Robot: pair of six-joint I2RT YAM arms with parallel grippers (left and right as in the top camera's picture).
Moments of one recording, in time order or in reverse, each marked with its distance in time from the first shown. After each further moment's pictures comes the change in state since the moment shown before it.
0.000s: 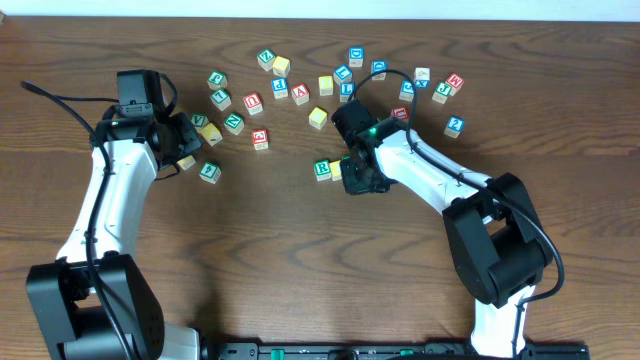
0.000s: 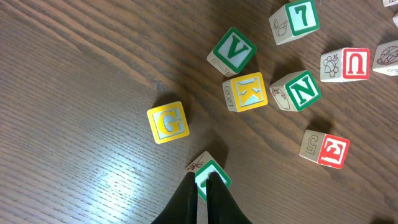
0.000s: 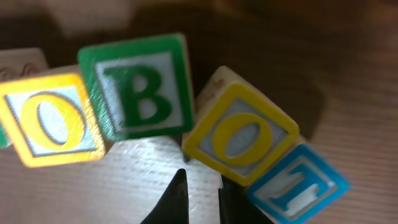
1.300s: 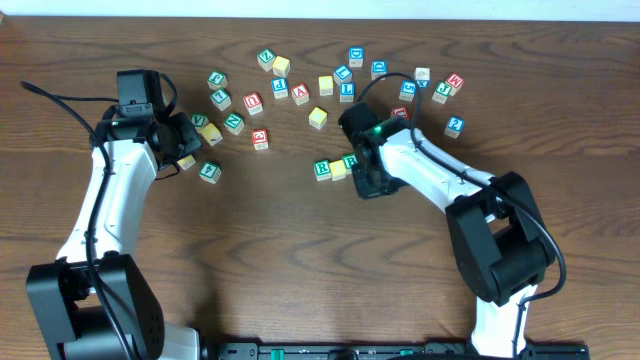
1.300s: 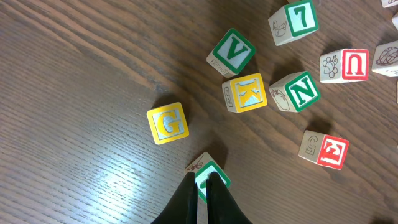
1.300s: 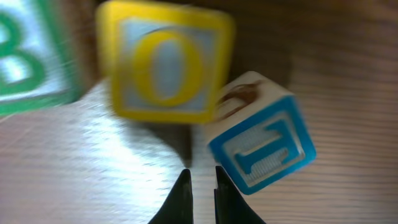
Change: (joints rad) left arm 0.000 0.000 0.000 0.003 0.000 0.000; right arm -0.030 0.000 -0.010 -0.086 0.079 -0.026
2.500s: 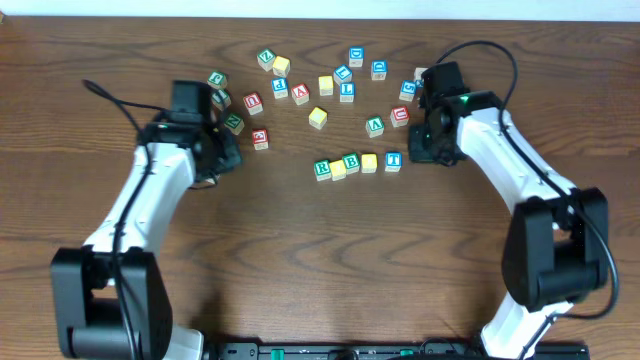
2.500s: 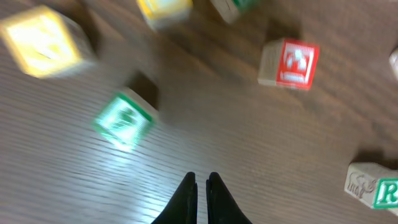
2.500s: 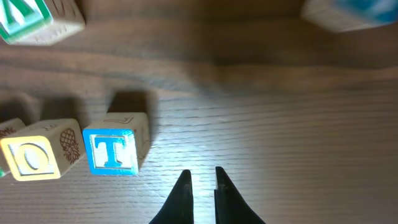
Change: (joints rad) left arm -0.203 0.032 -0.072 -0.019 0.038 -0.071; right arm -0.297 -0.109 0.008 0.043 -0.140 -0.080
